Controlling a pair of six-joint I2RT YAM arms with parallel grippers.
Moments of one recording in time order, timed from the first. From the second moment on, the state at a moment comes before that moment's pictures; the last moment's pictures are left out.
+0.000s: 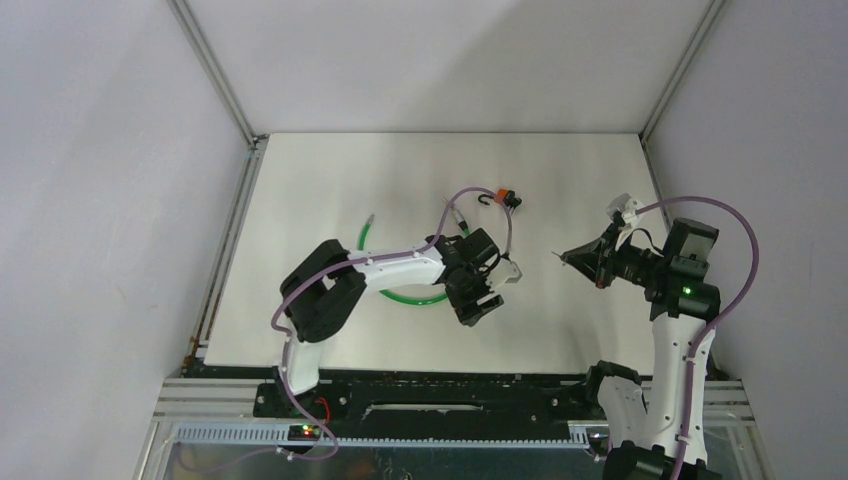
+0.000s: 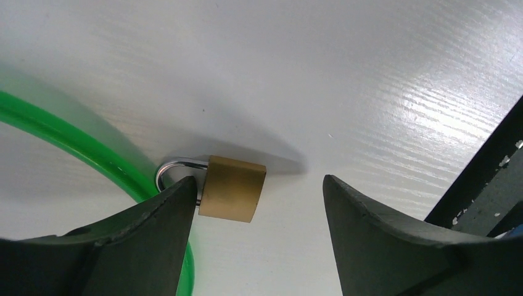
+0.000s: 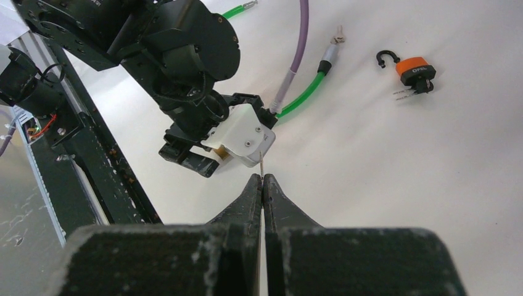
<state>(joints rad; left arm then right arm) -0.98 1.98 1.37 -0.60 0.22 0.19 -0.32 0.79 0.88 -0.78 -1.17 -0.46</state>
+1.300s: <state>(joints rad) -0.85 1.82 1.20 -0.66 0.30 0.19 -0.32 0.82 0.88 -0.78 -1.17 -0.46</state>
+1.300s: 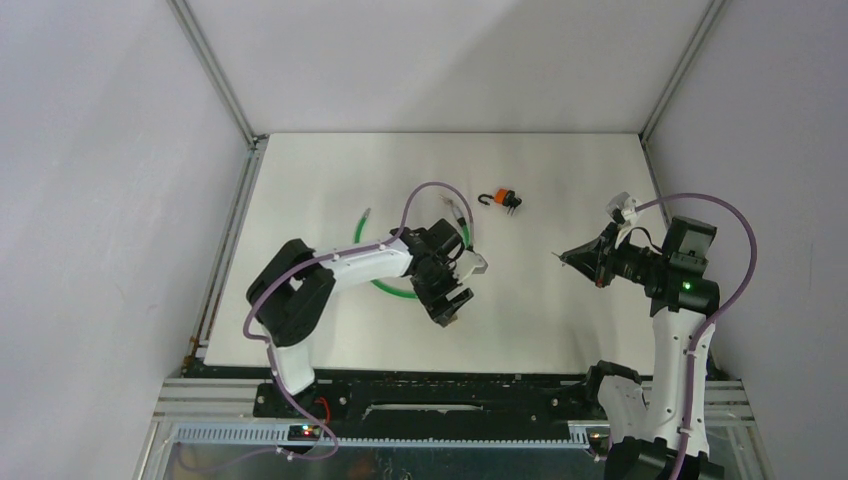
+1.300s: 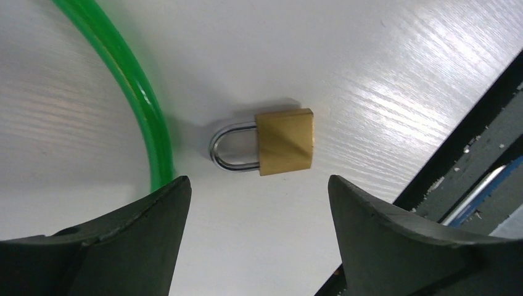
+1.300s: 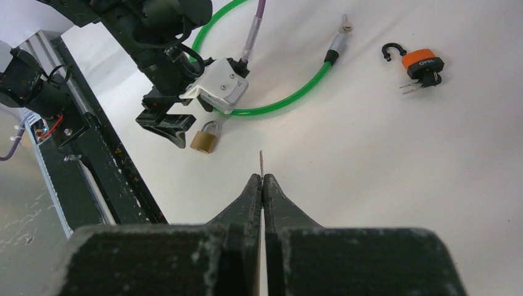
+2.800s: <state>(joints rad) -1.00 1.92 1.34 -0.90 0.25 1.61 -0.32 0.81 0.88 -0.79 -1.17 -0.47</state>
